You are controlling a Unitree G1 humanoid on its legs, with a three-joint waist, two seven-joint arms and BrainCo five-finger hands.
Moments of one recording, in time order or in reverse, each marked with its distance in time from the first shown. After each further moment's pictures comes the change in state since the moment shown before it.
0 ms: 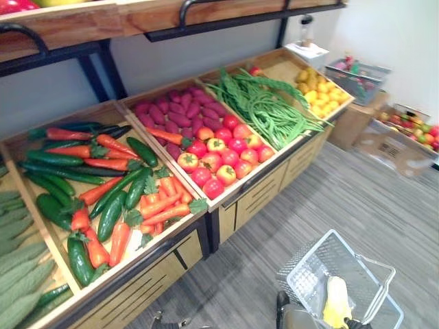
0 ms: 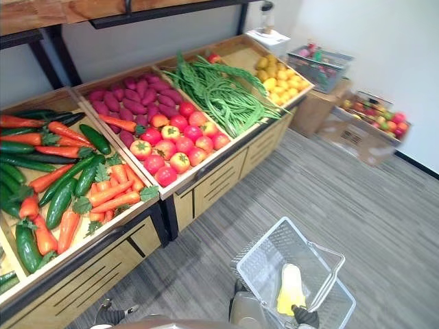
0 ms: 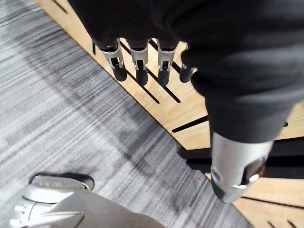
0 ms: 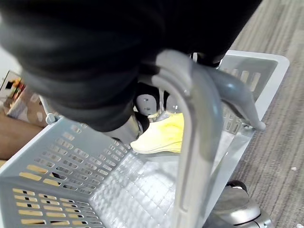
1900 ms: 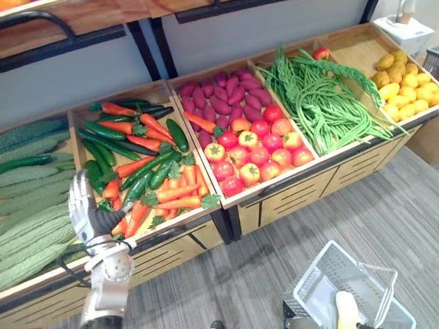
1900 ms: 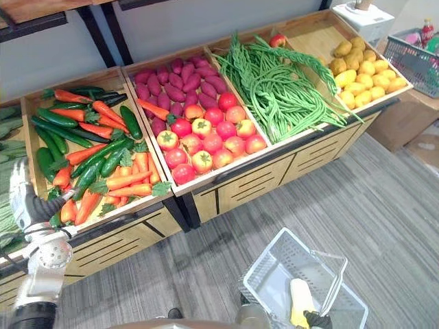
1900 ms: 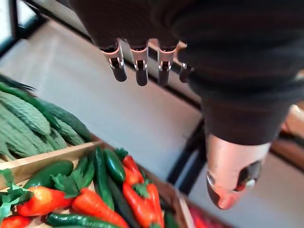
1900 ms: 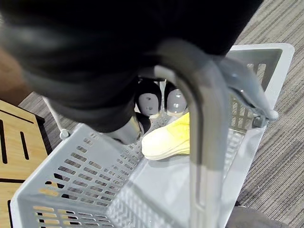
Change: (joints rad) left arm -0.153 0.392 -0.108 -0.698 0.220 -0.103 0.378; right arm -0.040 -0.115 0.027 0.048 -0.001 0.009 -0.029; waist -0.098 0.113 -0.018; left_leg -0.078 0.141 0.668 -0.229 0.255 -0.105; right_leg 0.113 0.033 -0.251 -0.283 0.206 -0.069
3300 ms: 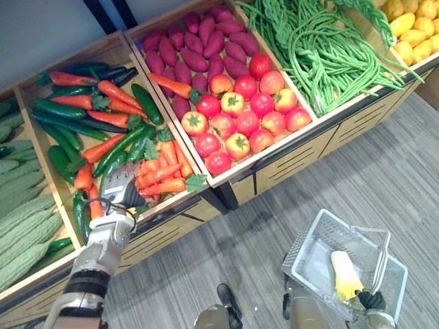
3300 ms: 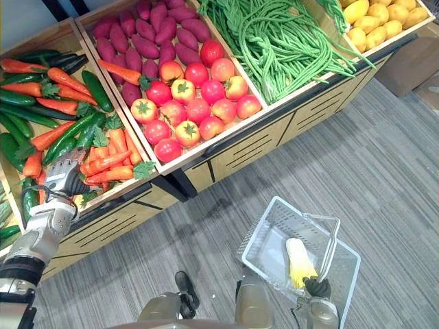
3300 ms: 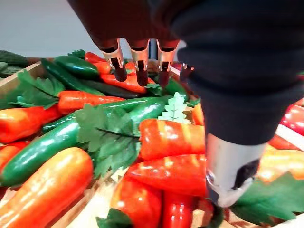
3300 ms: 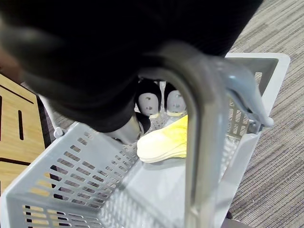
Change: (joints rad) left arm -0.295 0.195 -0.228 0.288 0.183 0.095 -0.246; right arm -0.082 -0.045 0.078 -0.077 -0.037 -0.028 0.006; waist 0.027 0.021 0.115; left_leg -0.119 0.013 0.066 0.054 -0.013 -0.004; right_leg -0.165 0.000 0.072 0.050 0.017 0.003
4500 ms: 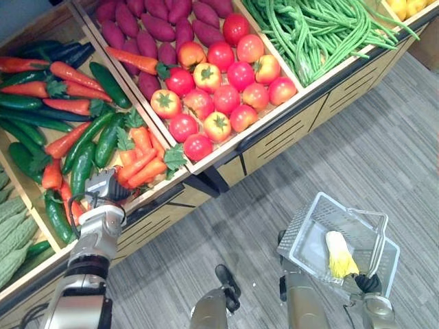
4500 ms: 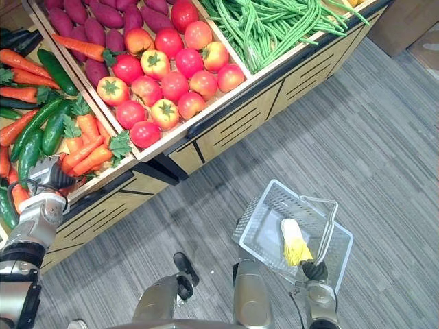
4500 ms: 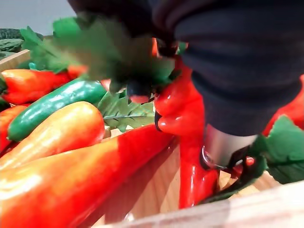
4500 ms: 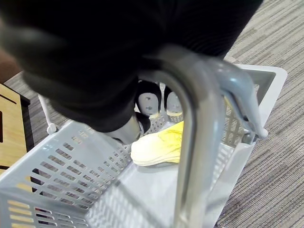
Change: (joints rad) left arm -0.139 -0.006 0.035 0.217 0.001 0.062 -0.006; right arm -0.047 -0.018 0.062 -0.047 0.002 0.014 0.000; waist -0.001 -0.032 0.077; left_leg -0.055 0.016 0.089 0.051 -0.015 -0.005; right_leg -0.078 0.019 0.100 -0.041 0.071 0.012
